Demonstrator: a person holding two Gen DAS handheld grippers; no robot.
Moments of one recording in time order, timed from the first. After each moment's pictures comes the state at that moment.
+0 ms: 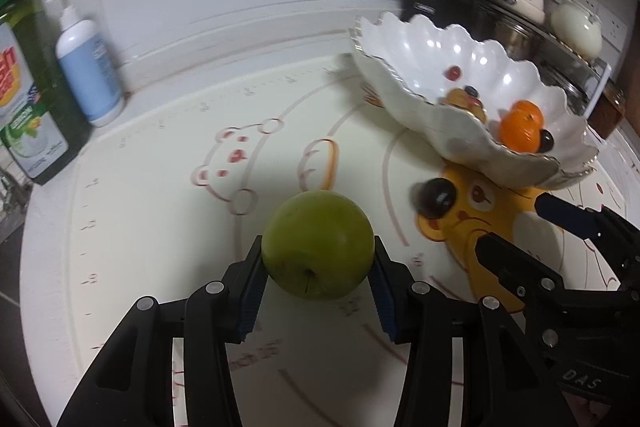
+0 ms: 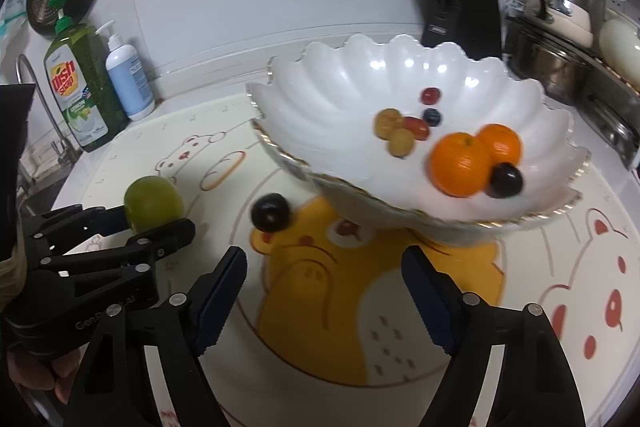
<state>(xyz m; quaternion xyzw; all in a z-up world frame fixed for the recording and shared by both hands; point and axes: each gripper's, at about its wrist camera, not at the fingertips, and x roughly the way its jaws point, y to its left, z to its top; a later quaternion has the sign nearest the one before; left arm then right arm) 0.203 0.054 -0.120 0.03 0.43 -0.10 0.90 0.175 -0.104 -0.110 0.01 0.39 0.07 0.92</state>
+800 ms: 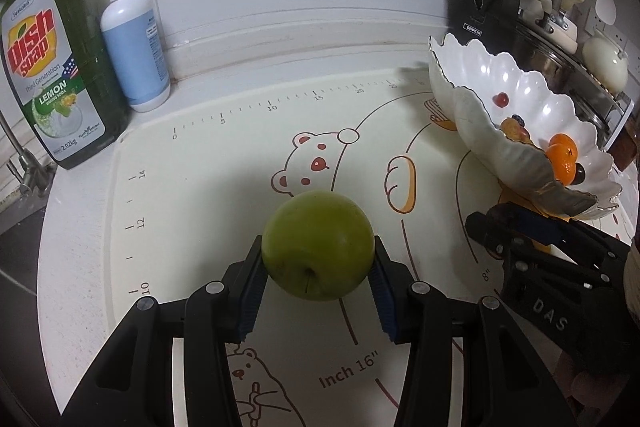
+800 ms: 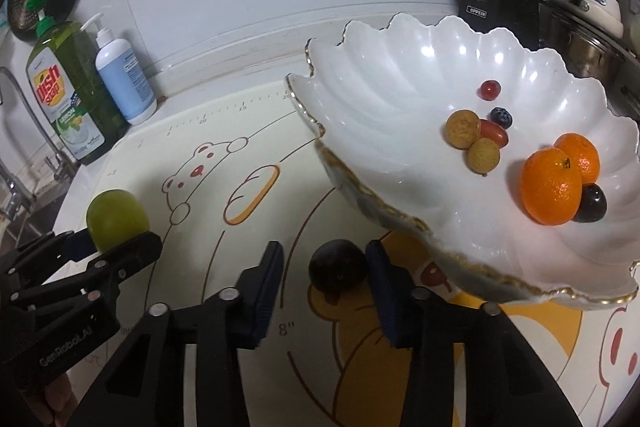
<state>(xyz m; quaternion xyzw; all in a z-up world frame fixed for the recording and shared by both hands) 0.217 0.101 -0.119 0.00 0.43 -0.06 0.90 0.225 -0.063 -0.125 0.03 0.42 0.07 0.90</state>
